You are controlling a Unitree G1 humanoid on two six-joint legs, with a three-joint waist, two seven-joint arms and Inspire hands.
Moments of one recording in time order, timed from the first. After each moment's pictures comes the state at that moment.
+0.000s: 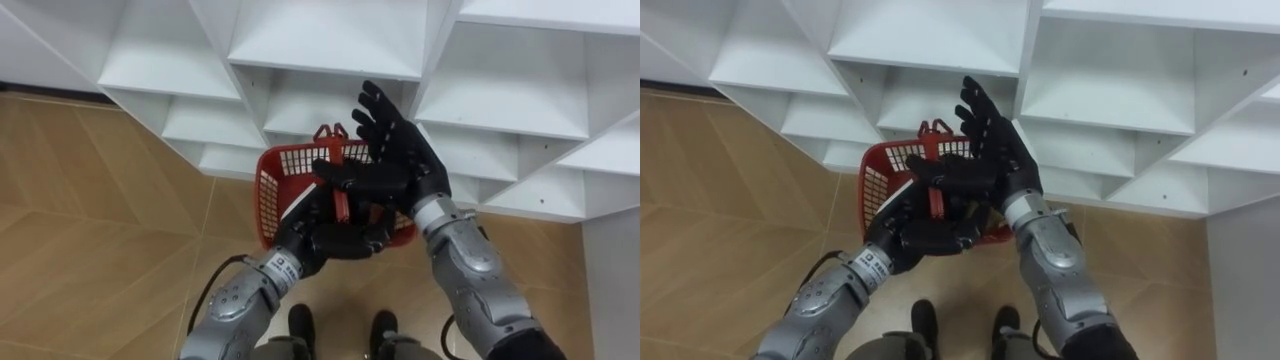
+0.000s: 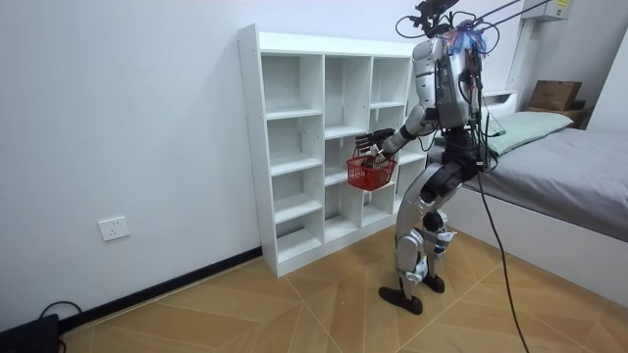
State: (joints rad) left arm -0.12 0.09 -0.39 0.45 -0.52 -0.16 -0.34; right arm -0.25 -0.16 0.30 0.45 0.46 -0.24 0.10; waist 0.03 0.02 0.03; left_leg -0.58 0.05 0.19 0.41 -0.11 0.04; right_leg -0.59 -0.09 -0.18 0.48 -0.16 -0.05
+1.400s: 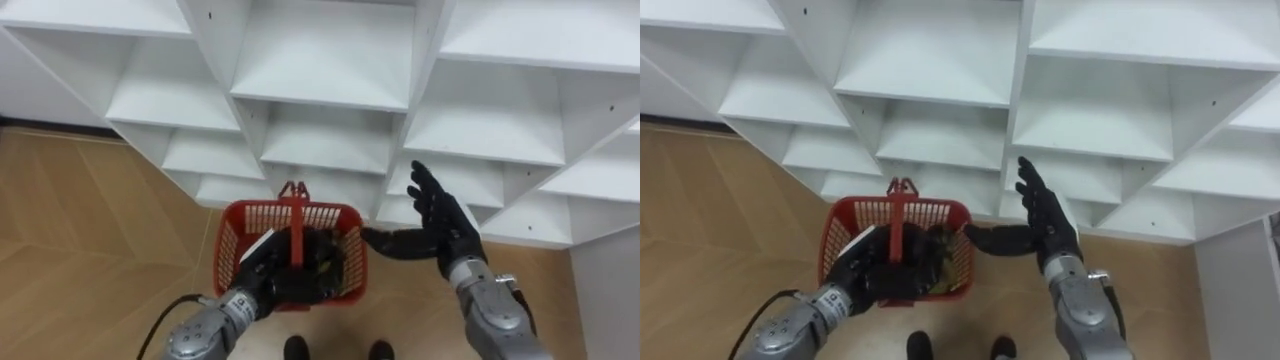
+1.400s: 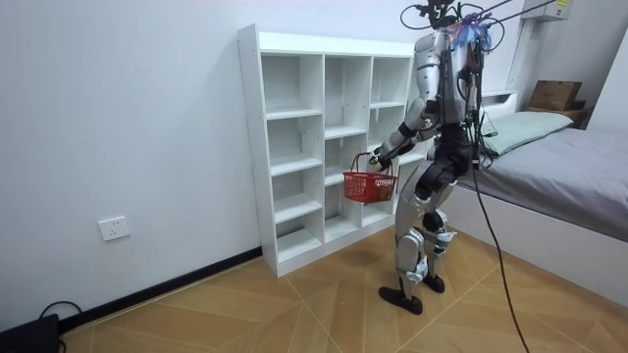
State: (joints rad) left arm 0.02 0.23 -0.35 0.56 -0.37 -0.16 -0.31; right arm -0.07 -0.23 0.25 0.62 0.19 -0.26 -0.08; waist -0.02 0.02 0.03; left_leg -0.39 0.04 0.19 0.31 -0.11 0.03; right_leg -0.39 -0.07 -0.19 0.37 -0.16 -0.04
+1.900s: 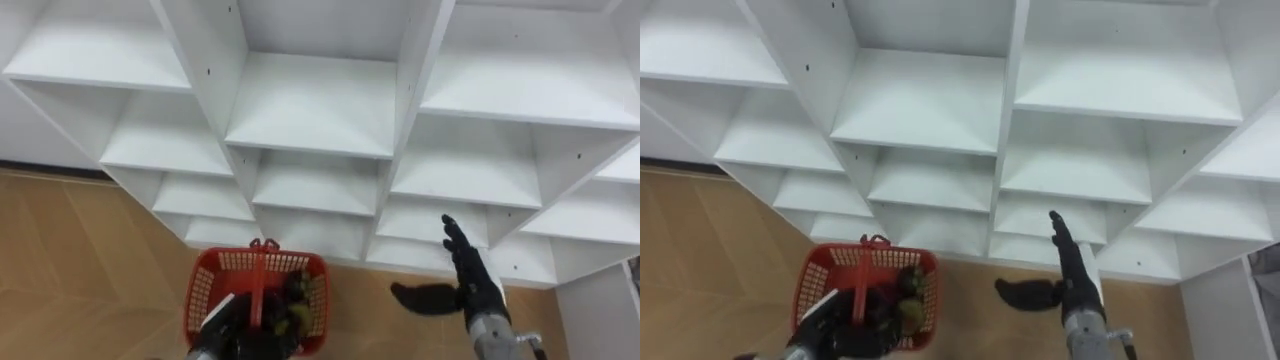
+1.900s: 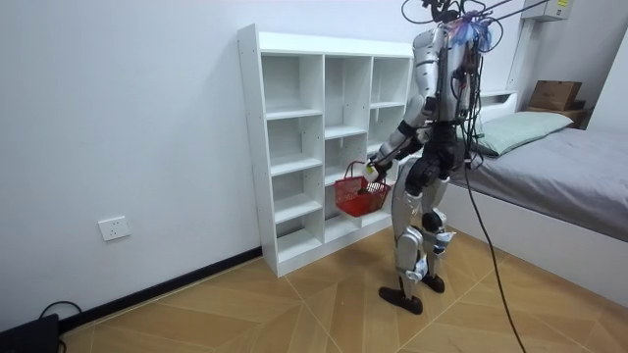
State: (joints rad) left arm 0.15 0.24 -0.25 0.75 -0.26 -0.17 -0.24; right arm 0.09 -0.24 0.24 0.73 0.04 -0.27 -0.24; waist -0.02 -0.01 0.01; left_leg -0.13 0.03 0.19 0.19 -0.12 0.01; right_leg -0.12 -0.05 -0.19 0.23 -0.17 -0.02
